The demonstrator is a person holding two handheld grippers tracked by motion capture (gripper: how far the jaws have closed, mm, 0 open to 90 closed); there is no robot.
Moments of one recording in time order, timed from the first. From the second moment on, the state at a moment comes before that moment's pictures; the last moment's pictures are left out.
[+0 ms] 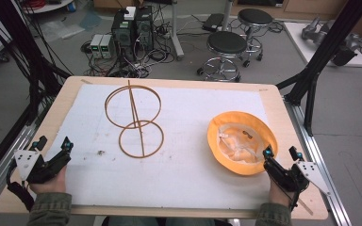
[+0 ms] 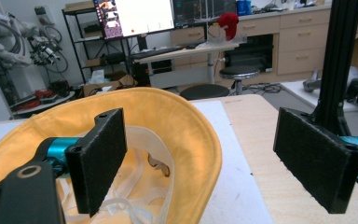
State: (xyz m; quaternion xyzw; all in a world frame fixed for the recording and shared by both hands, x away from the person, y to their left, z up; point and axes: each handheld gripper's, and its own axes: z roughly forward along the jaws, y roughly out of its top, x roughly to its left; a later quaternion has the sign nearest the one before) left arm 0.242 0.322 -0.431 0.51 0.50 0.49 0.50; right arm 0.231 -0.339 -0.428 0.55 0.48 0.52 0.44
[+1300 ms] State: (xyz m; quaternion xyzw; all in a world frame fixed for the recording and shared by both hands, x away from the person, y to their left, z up) left arm 0.243 0.321 -0.431 0.51 0.51 0.48 0.50; right arm 0.247 -0.325 -0.420 0.54 0.52 0.49 0.44
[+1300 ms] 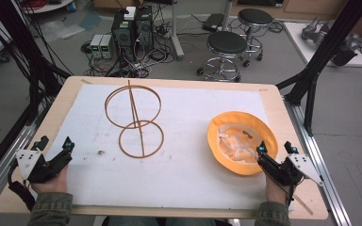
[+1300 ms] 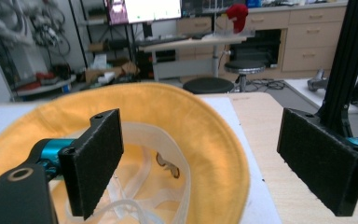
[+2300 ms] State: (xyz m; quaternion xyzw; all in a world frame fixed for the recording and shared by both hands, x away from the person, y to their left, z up) left arm 0.247 0.318 -0.433 0.52 0.51 0.48 0.50; right arm 0.266 -0.342 -0.421 0.63 0.52 0.47 0.35
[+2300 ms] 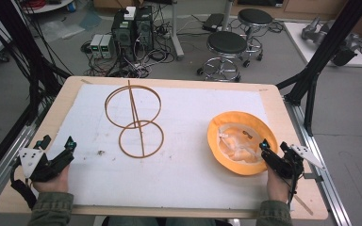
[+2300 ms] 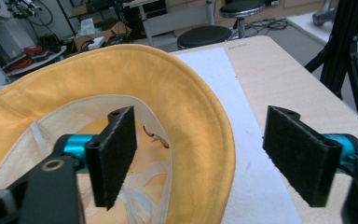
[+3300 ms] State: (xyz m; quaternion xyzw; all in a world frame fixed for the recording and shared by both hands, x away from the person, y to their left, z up) left arm 0.248 0.318 -0.433 0.52 0.51 0.48 0.49; right arm 0.266 -0.350 -0.416 0.66 0.49 0.50 0.27
